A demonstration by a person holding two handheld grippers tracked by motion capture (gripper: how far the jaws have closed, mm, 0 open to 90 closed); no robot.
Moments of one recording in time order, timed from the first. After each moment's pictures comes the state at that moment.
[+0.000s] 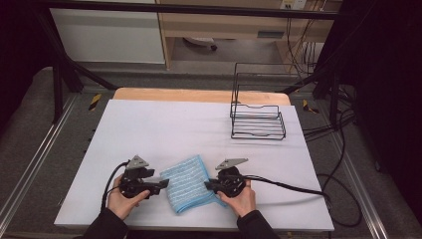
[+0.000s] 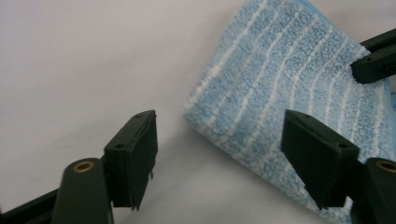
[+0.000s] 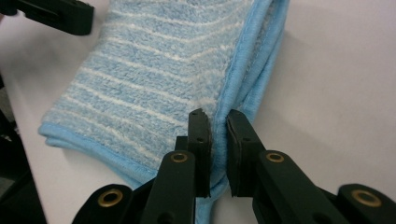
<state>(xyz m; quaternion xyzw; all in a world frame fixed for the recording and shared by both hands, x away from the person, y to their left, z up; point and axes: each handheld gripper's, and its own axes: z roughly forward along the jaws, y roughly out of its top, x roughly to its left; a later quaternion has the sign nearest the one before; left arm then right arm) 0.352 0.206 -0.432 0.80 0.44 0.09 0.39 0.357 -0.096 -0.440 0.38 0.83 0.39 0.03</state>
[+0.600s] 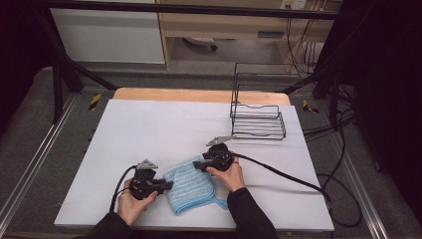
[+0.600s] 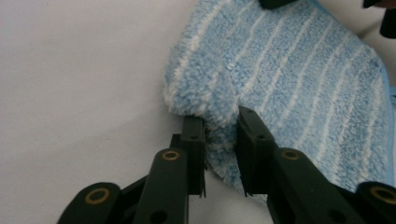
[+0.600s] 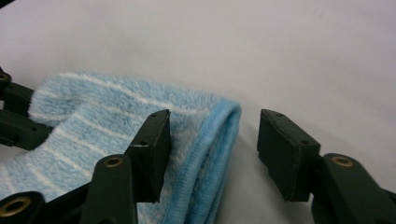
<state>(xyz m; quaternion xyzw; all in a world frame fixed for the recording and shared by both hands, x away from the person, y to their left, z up) 0.353 0.191 -0.445 0.80 0.46 0.04 0.37 0.438 -0.069 -0.447 0.36 0.83 0.42 0.04</state>
